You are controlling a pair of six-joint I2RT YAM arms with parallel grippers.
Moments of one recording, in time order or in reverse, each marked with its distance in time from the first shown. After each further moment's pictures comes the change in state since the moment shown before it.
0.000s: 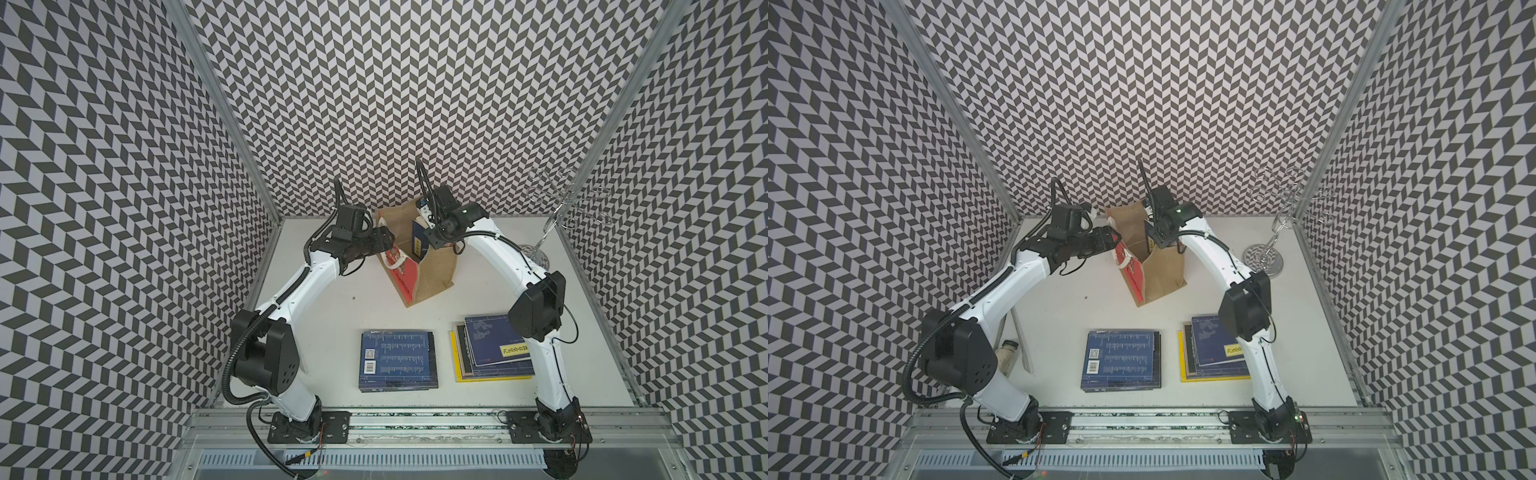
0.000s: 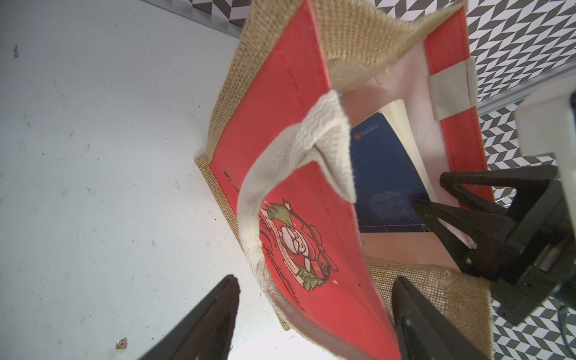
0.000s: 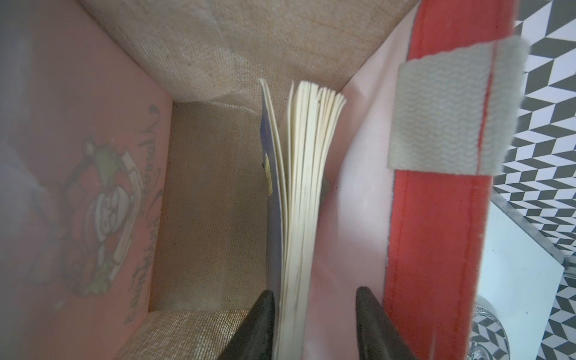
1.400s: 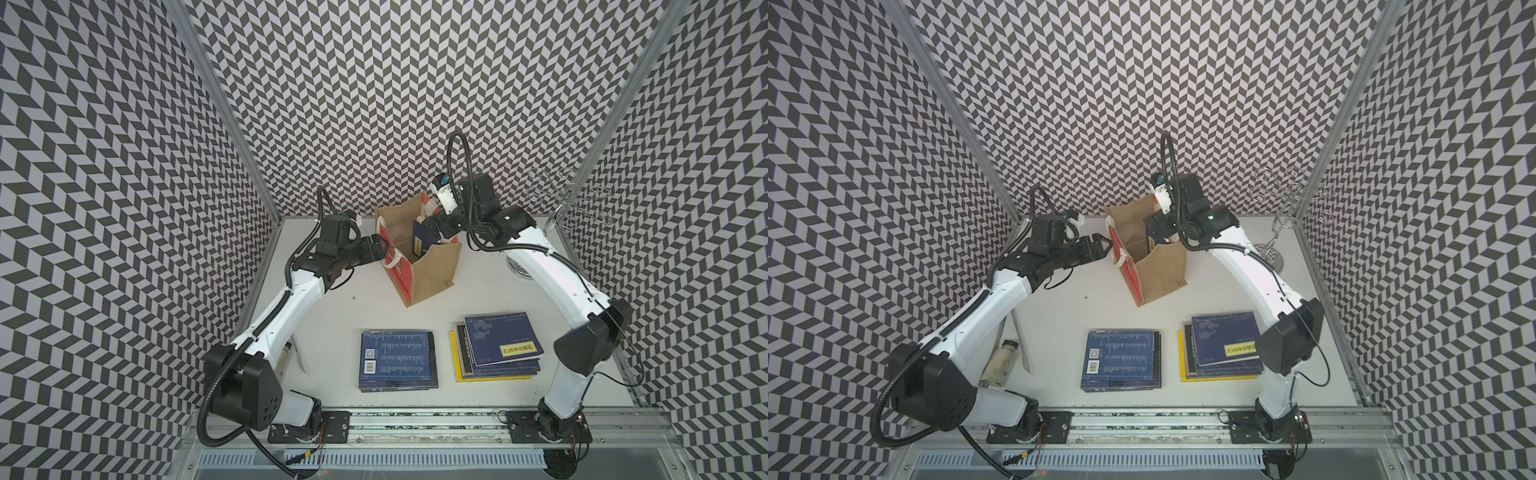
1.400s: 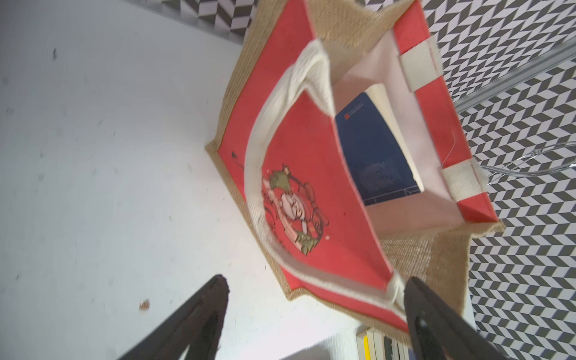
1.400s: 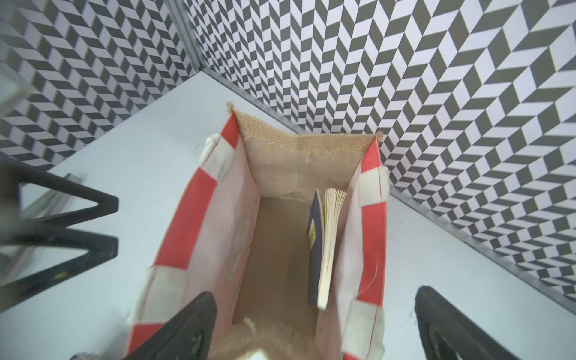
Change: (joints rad) left arm 0.035 -0.249 -0.208 0.014 0.035 0.023; right arm -0.003 -0.488 -0.431 0.341 -0.254 0.074
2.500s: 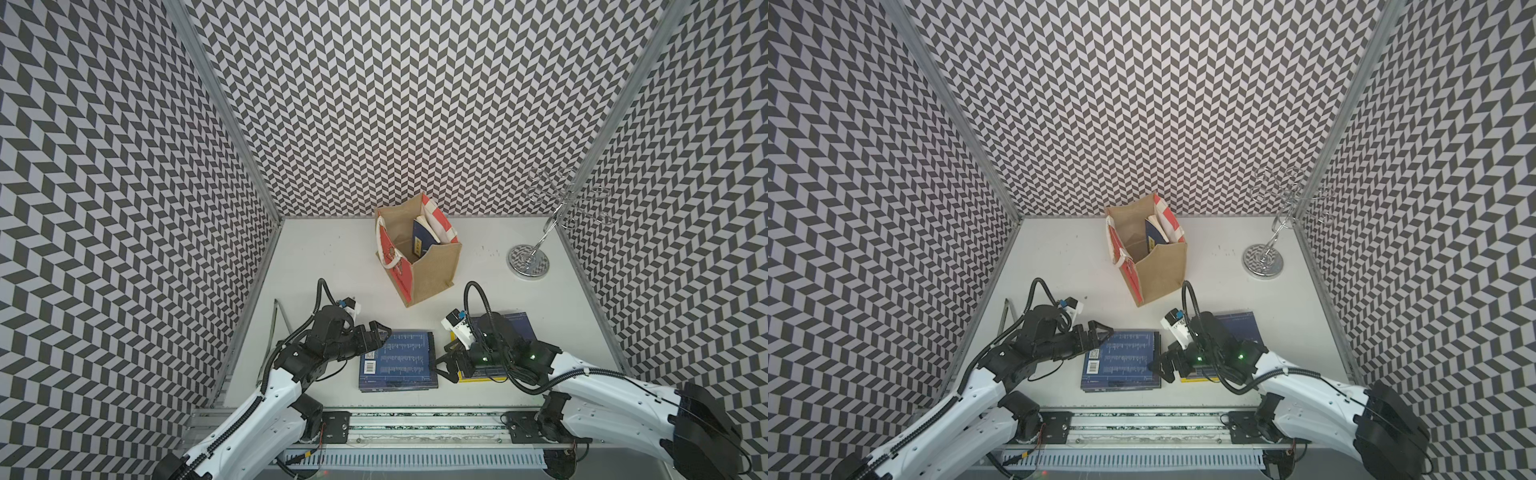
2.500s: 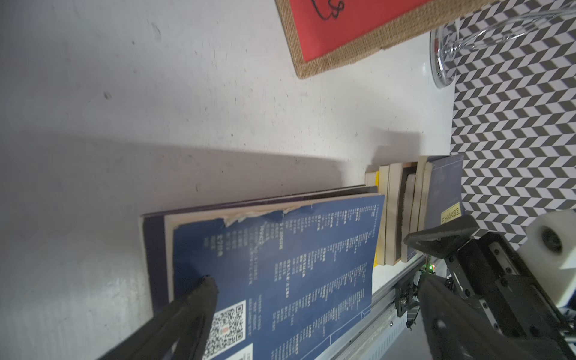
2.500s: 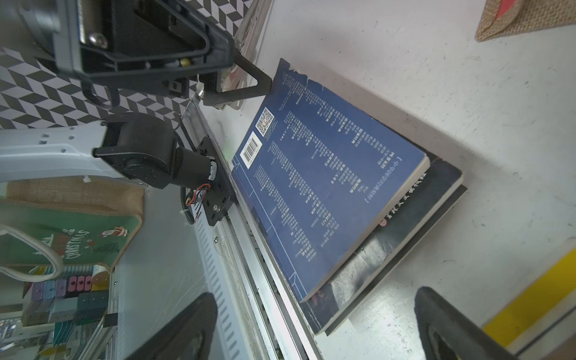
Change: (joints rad) left arm -0.221 -0.631 -0.761 0.005 0.094 -0.319; right arm 0.341 -0.715 -1.413 0.583 -0.400 0.532
